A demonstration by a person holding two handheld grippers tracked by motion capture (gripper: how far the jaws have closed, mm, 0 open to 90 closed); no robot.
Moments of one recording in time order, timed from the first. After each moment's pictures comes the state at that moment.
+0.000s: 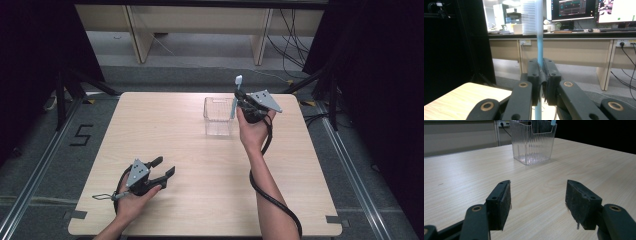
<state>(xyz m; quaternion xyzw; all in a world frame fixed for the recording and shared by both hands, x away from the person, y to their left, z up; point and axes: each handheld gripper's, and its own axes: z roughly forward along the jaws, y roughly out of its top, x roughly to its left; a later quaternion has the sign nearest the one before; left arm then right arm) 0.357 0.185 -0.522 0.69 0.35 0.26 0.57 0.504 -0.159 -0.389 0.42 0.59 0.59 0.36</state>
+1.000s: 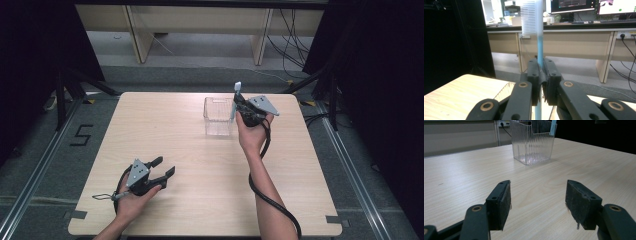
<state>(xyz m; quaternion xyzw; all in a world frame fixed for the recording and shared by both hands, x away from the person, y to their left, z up) 0.357 0.185 -0.522 0.70 0.35 0.26 0.57 0.508 -0.158 -0.409 0.43 0.60 0.58 0.35</state>
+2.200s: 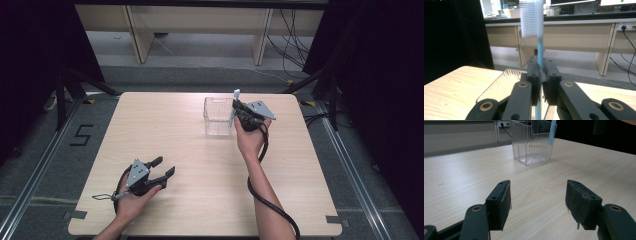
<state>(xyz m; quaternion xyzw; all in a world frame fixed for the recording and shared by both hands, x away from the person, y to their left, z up) 0.357 0.186 -0.522 0.69 0.35 0.26 0.57 0.509 -0.157 -0.430 0.44 0.61 0.57 0.34</state>
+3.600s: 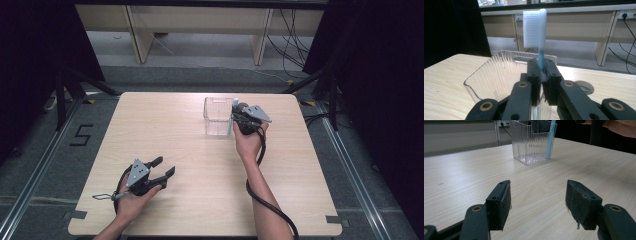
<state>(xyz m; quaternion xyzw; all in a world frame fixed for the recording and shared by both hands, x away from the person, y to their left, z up) 0.357 0.185 -0.522 0.69 0.36 0.26 0.57 0.516 -0.157 -0.456 0.46 0.63 0.54 0.33</state>
